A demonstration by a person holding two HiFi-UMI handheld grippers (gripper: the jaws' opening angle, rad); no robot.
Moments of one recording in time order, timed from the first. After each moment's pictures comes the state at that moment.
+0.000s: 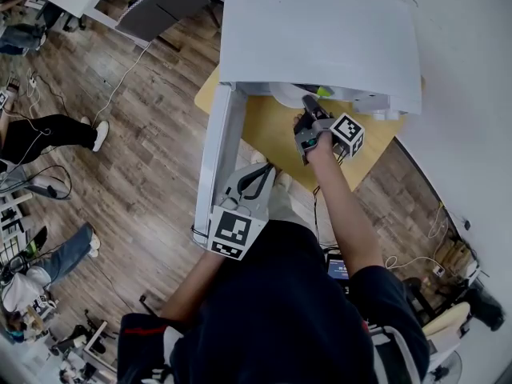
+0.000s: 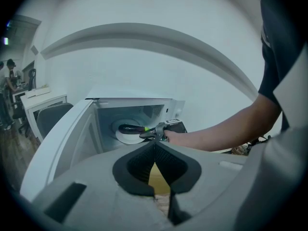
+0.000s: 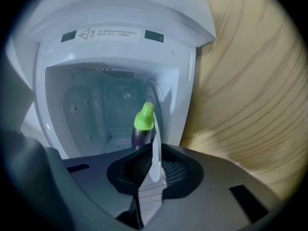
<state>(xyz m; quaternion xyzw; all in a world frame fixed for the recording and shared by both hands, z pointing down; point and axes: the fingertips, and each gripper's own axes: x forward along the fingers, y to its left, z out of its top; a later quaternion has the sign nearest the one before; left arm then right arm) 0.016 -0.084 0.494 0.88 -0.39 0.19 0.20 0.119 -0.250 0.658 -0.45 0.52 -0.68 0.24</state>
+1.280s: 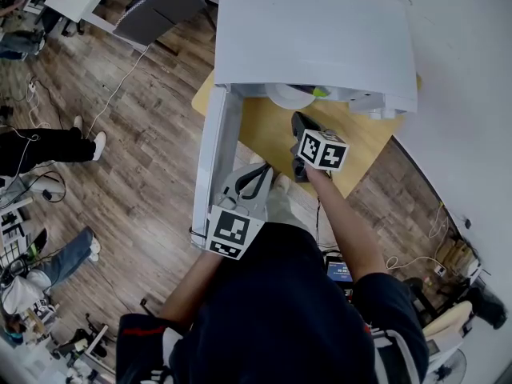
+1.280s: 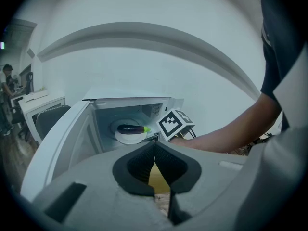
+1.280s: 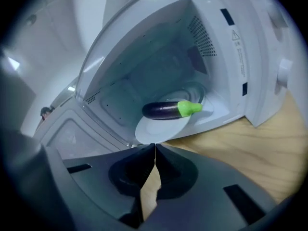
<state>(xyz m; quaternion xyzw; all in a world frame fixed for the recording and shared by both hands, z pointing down) 0.020 -0.086 0.498 0.88 -0.39 0.21 0.18 0.096 -0.211 0.645 -0.51 0.74 -0.41 -0.14</state>
